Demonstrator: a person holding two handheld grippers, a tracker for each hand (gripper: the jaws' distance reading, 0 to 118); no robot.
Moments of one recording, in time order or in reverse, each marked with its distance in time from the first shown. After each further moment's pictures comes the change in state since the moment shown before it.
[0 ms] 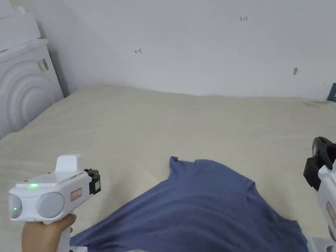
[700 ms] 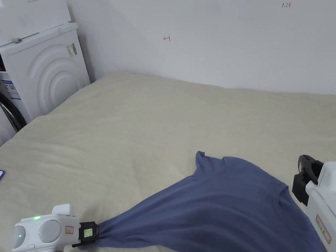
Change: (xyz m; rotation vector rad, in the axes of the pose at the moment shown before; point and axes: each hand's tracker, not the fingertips) left arm -0.107 -0.111 -0.074 -0.444 0.162 0.207; right arm -0.070 -0.037 -0.040 -0.145 0.185 0.025
